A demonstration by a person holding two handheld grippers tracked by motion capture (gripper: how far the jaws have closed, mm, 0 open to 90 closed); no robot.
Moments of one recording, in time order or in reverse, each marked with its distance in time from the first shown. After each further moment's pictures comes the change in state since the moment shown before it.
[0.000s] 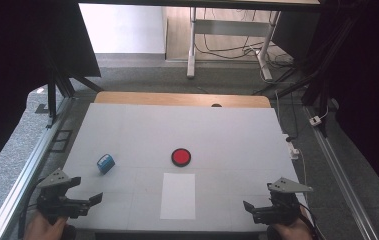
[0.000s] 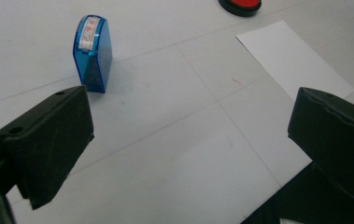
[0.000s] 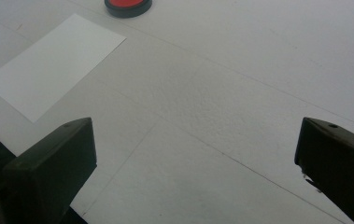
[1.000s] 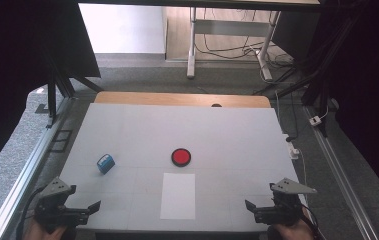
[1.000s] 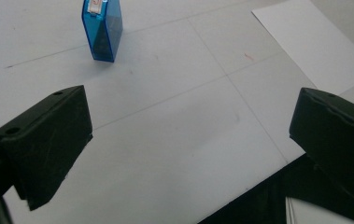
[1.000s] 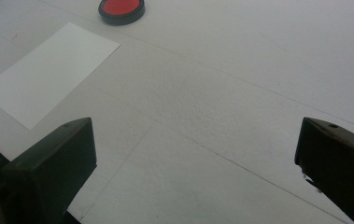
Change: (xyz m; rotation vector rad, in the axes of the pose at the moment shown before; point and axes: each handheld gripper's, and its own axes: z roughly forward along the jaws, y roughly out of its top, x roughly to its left) left arm -0.012 -0.016 -0.008 0.039 0.072 -0.026; right arm -0.001 -0.002 -0.005 -0.025 -0.021 0.022
